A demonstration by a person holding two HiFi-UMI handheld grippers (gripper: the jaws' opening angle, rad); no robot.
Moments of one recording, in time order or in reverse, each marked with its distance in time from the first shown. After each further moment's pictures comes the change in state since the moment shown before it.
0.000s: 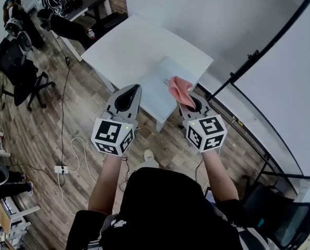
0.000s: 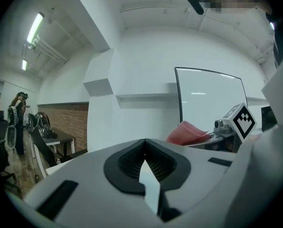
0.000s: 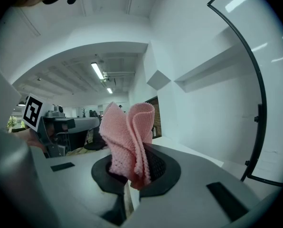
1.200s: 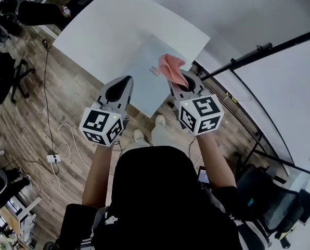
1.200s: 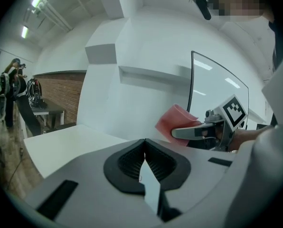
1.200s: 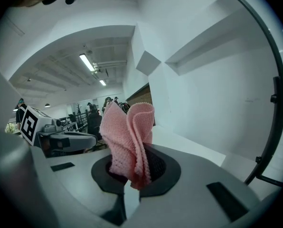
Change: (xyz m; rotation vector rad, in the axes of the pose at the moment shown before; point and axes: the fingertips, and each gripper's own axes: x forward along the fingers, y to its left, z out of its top) left arm 0.114 0.033 -0.118 -0.200 0.186 -0.095; right arm 0.102 -0.098 -0.047 0.070 0.134 -0.024
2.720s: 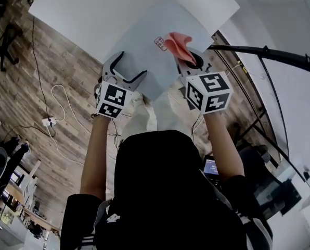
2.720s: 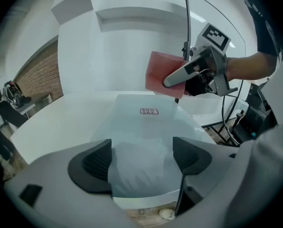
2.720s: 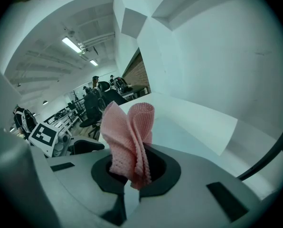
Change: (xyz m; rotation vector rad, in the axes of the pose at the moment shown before) left arm 0.081 0.050 -0.235 0.215 0.495 -0.083; right arm 0.101 -0.067 -0.139 0.106 0.319 0.030
